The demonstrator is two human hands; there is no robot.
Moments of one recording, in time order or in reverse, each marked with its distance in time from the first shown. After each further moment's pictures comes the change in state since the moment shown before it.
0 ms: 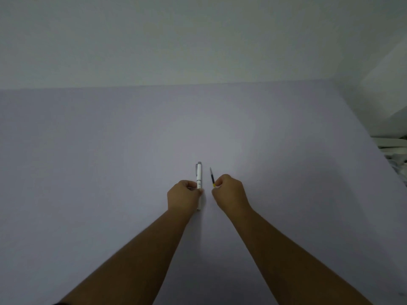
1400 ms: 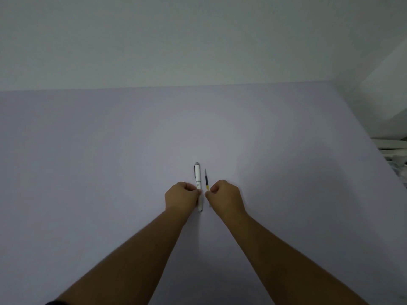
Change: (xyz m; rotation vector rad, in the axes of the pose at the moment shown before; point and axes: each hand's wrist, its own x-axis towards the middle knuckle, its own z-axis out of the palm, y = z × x) left_hand 0.002 -0.001 -0.005 -0.040 -0.023 -0.035; right_hand -0.004 0.001 0.012 0.096 -0.033 0.028
